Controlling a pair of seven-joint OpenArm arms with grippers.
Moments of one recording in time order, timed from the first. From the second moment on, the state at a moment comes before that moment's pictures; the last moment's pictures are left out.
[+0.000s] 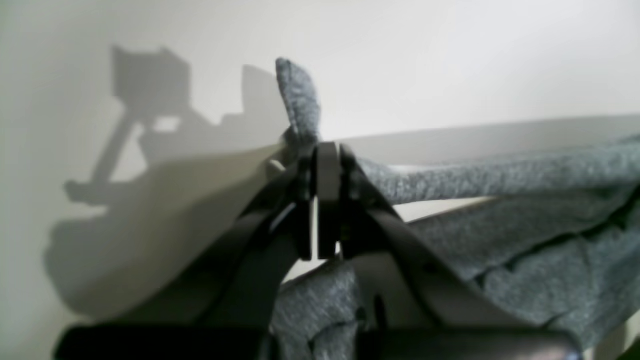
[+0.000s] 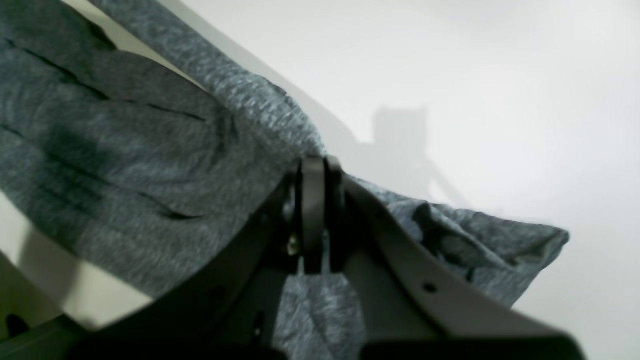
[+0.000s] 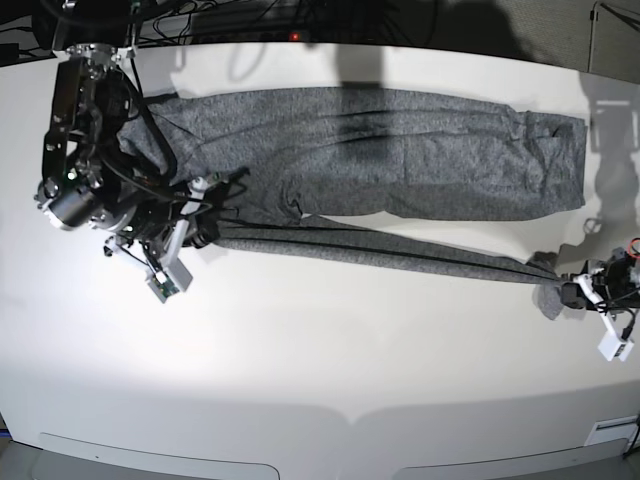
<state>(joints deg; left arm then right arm) -20.3 -35.5 1.2 67.8 -45.8 -26.2 56.4 -0.7 14.4 8.0 108.8 29.8 34.6 -72.5</state>
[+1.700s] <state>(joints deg) 18.9 -30.8 -11.8 99.3 -37.9 -22.2 56.0 -19.1 16.1 19.7 116.3 28.7 34.6 -72.4</state>
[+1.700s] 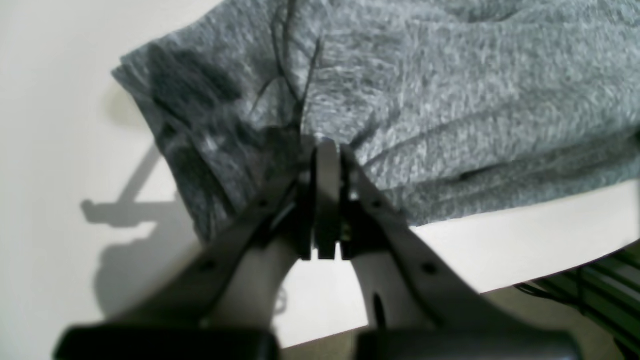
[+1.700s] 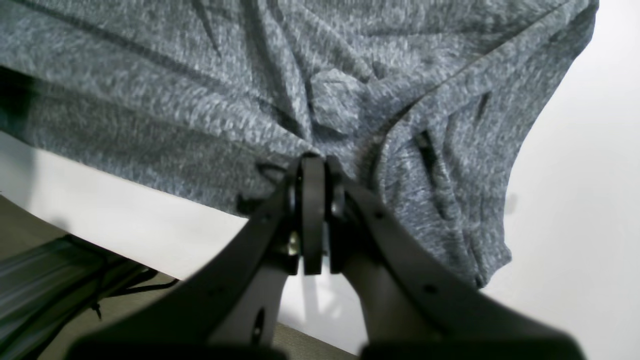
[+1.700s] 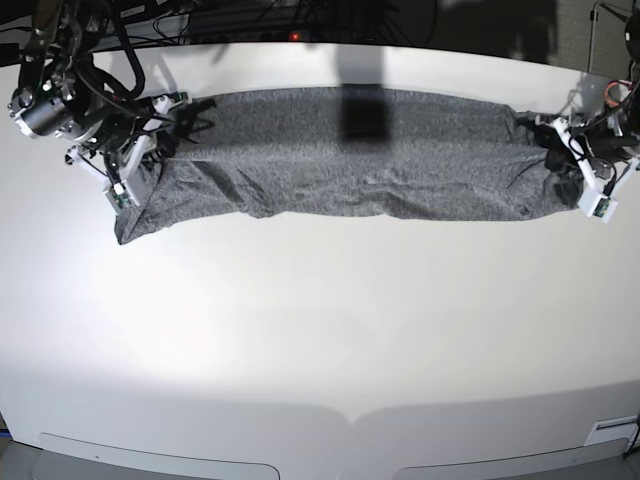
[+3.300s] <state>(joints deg) 22.5 -27.7 -11.9 99.3 -23.6 -22.2 44.5 -19.1 10.4 19.1 115.3 44.0 34.6 -60.9</state>
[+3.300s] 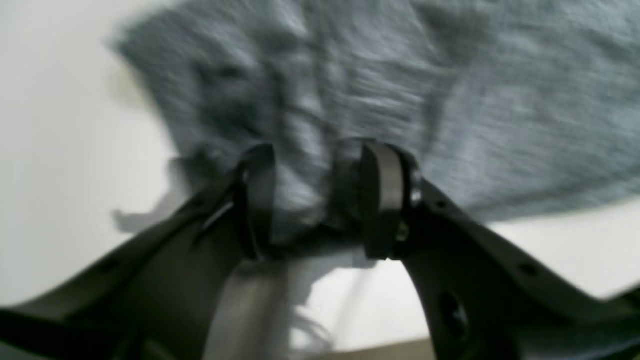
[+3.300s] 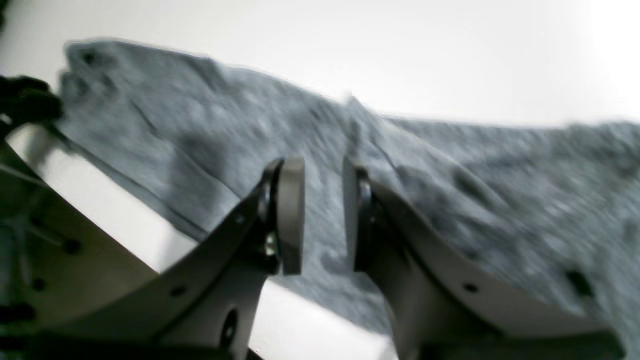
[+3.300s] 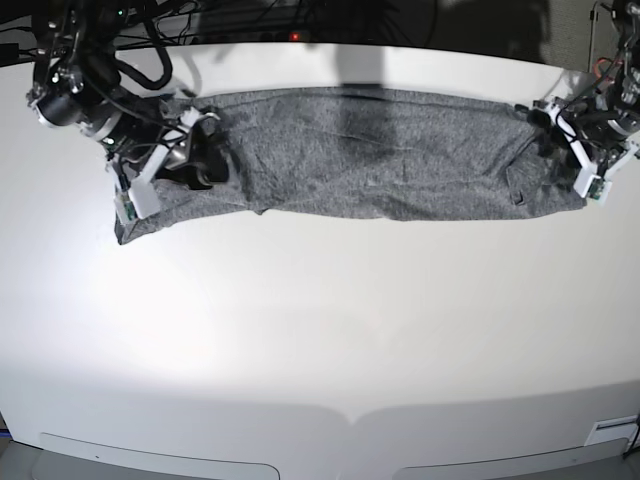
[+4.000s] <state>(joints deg) 14.4 -24.5 -12.0 99.3 -16.9 -27.7 48.4 -12.4 4.0 19.2 108.2 33.3 34.6 -58.8</state>
